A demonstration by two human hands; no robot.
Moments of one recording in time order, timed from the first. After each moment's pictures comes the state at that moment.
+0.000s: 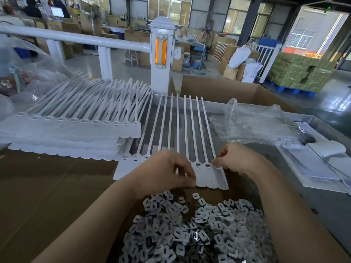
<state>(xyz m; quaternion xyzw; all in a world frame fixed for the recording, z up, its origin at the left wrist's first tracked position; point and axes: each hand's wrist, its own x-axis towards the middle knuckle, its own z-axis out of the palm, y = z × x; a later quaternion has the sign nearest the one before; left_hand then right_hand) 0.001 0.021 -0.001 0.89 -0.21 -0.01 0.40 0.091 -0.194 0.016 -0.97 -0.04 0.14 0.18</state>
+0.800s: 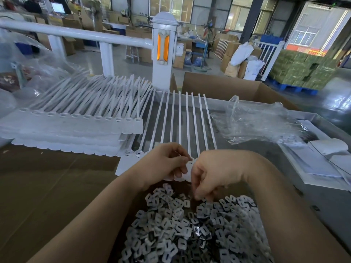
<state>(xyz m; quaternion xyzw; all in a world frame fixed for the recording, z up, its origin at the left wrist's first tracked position) 0.004 0.022 -0.010 0.79 -0.05 -0.07 0.61 0.043 -0.150 0.054 -0.86 -0.32 0.39 0.11</state>
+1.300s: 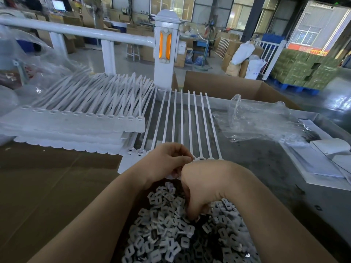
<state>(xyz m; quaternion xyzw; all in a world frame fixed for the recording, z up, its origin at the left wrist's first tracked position) 0.012 0.023 -0.017 0.76 -0.04 -0.09 0.65 0.012 -0.115 0.046 -0.88 -0.33 0.34 -0.06</state>
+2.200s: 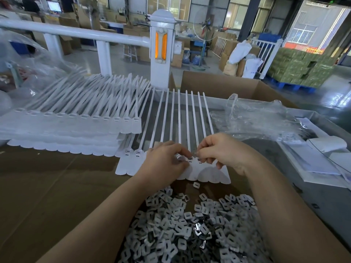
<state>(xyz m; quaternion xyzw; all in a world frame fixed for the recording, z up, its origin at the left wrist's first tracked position) 0.009 0.010 -0.022 0.91 -0.06 0.09 0.39 0.070 -0.165 0.030 -0.90 -0.15 0.18 0.38</state>
